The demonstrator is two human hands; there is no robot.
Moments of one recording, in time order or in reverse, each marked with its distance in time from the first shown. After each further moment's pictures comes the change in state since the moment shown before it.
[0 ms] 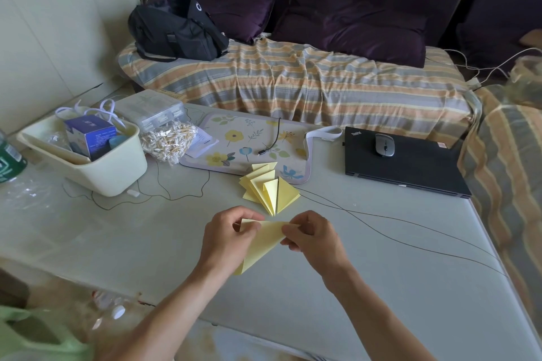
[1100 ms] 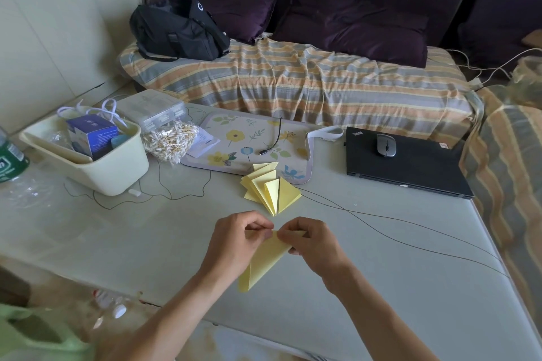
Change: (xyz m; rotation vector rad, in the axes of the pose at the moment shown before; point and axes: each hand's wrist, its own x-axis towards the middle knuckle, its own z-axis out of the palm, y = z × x) left_hand -0.002 0.001 0.003 0.161 -0.085 0.227; right_hand -0.002 -0.004 0.000 -0.033 -0.142 0.018
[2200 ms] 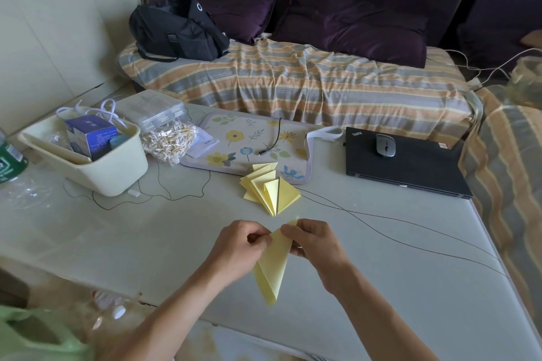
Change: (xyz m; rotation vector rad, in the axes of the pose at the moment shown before) left_hand -0.001 -0.001 0.000 -0.019 -0.210 -0.194; right_hand 0.004 0.006 0.002 0.227 -0.006 0.049
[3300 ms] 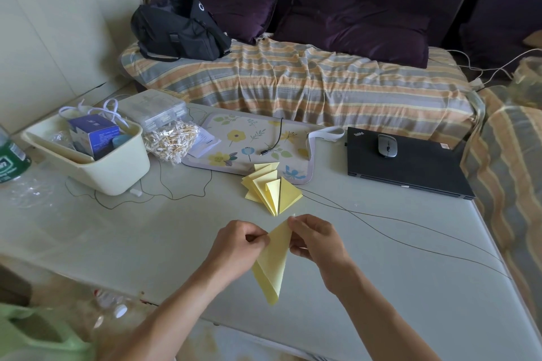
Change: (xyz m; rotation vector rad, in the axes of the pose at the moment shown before) left_hand -0.003 0.000 -0.003 -0.043 0.018 -0.103; right_hand -0.002 -0.005 0.001 0.057 0.057 0.022
